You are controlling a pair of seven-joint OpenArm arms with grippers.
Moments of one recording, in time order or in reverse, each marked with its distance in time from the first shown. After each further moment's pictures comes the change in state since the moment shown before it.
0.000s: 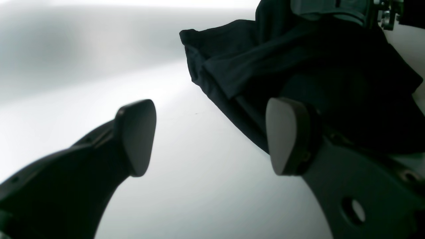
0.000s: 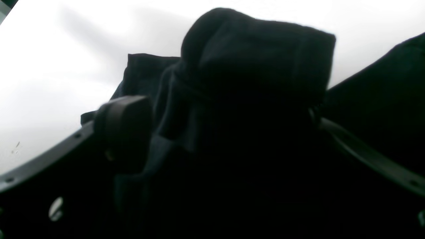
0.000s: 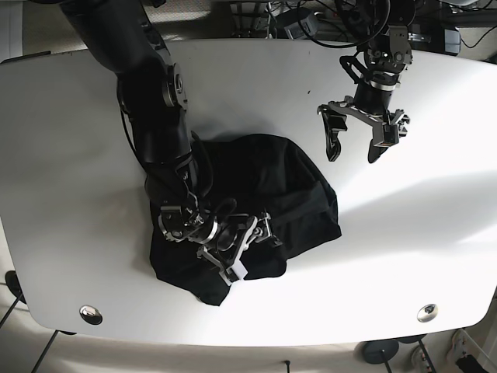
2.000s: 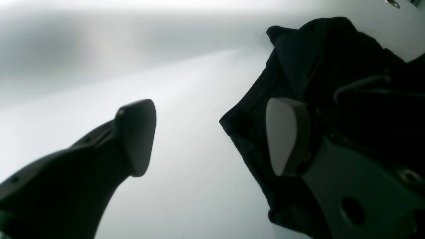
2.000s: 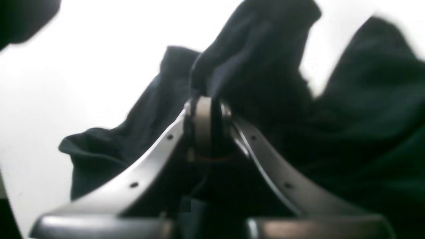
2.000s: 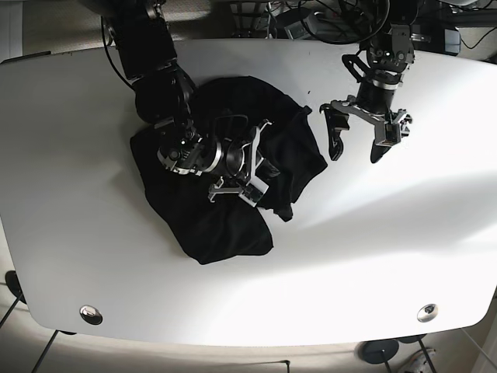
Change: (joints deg) left arm -0.3 -1.3 0.0 0.1 0.0 0.0 0.0; right arm -24.4 8.7 -15.8 44.7 7.9 0.5 -17.5
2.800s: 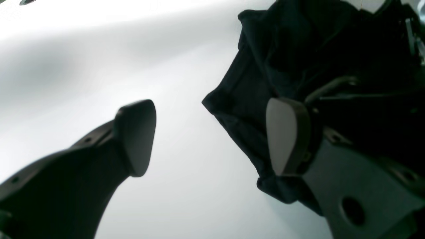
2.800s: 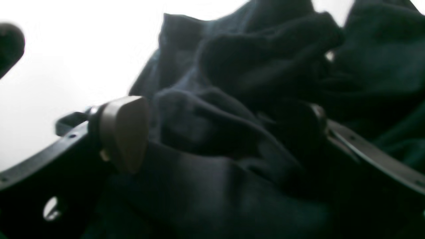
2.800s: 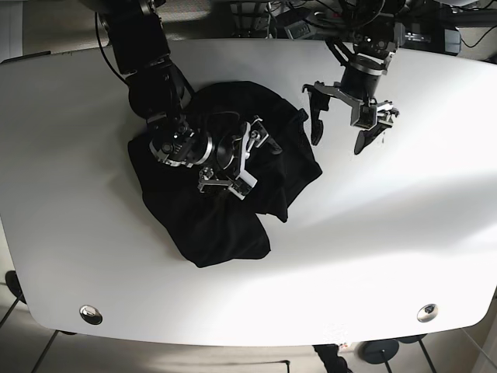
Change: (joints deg) left arm 5.9 -0.6 5.4 -1.5 7.8 0.1 -10.6; right arm -3.8 0.4 1.1 -2.8 0.2 -0.3 1.4
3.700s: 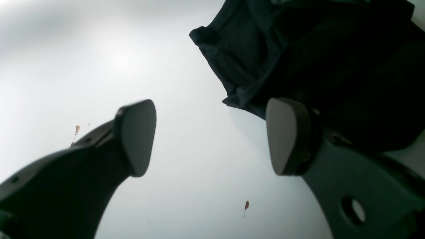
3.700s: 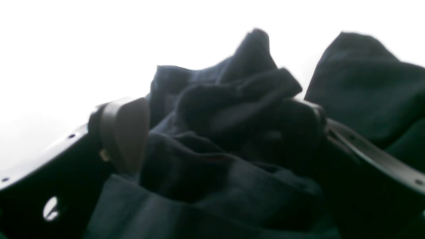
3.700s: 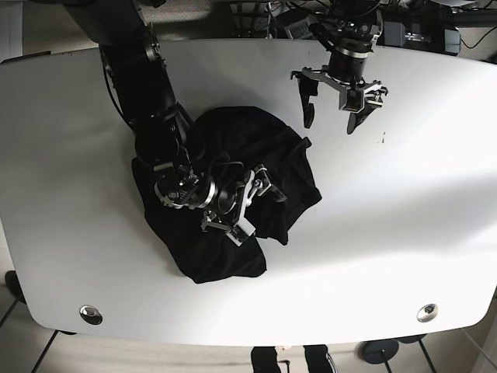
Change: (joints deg) left arm 4.4 9.7 -1.9 0.2 9.9 -0.3 0.1; right arm 15.7 -1.4 0.0 -22.3 0.4 0.6 12.2
